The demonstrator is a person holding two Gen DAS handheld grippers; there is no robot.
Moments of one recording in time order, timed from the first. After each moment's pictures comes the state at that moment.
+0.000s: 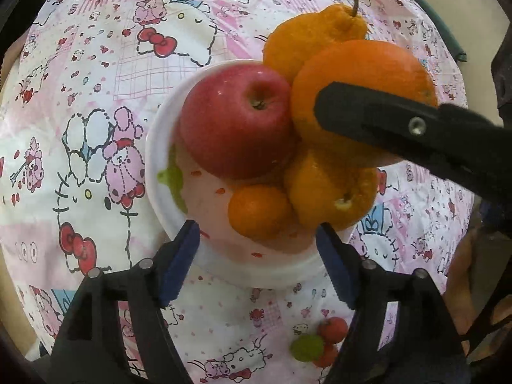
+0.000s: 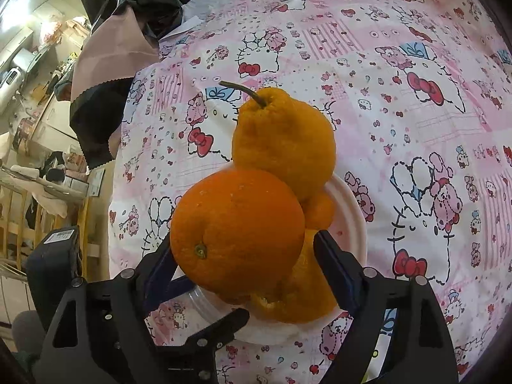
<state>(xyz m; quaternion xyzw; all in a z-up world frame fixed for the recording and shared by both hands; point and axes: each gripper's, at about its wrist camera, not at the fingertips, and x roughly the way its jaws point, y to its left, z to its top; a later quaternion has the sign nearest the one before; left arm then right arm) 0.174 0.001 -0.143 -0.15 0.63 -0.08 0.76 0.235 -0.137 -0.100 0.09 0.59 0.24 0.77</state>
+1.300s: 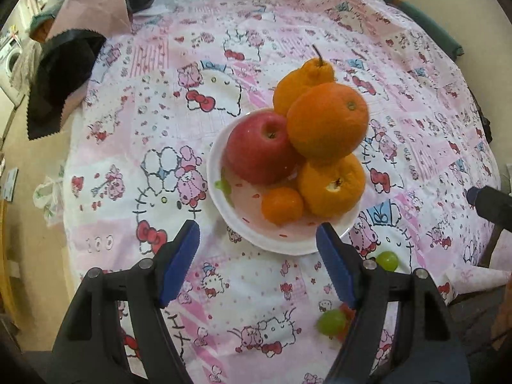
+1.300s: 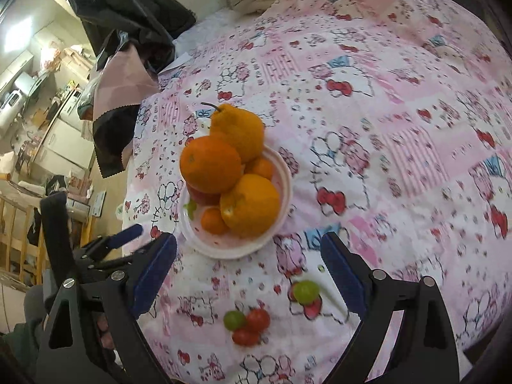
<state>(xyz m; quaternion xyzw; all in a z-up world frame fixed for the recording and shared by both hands) 0.115 0.007 -0.071 -0.05 0.54 -0.02 0.84 0.133 -0.245 -0.029 0.13 0.54 0.20 0.81</state>
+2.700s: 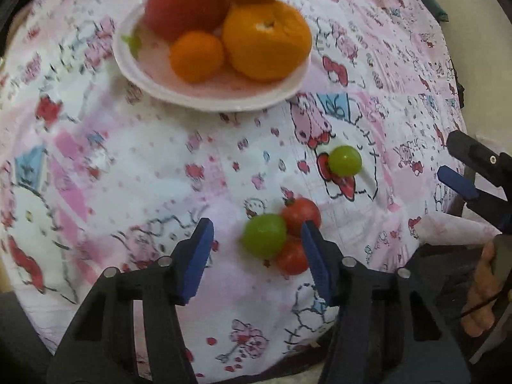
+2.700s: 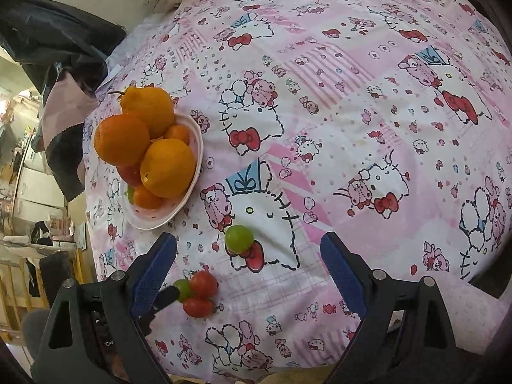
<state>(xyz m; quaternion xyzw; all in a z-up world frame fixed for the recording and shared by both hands) 0.060 -0.053 -0.149 -0.14 0.66 -0.11 0.73 0.090 -0.310 -0.085 0.20 0.59 0.08 0.78</state>
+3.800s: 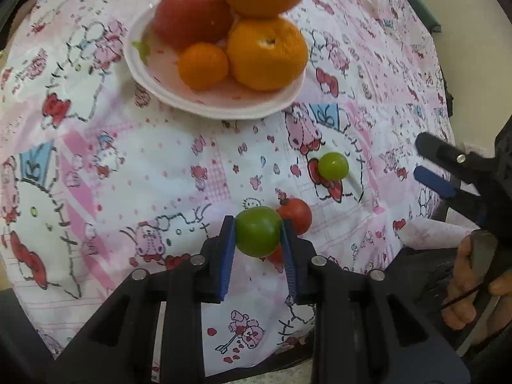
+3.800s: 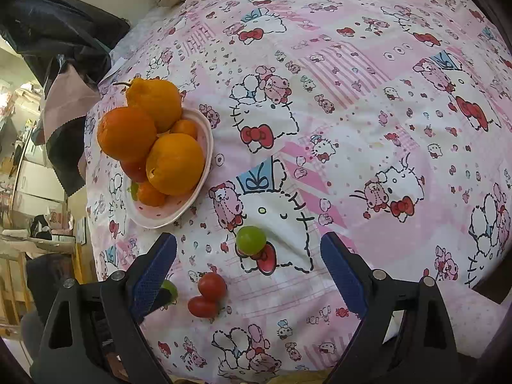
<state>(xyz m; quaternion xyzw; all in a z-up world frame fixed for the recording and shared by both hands) 0.055 -0.036 -0.126 -0.16 0.64 -0.12 0.74 0.097 -0.293 -0.088 0.19 0.60 0.09 0.77</state>
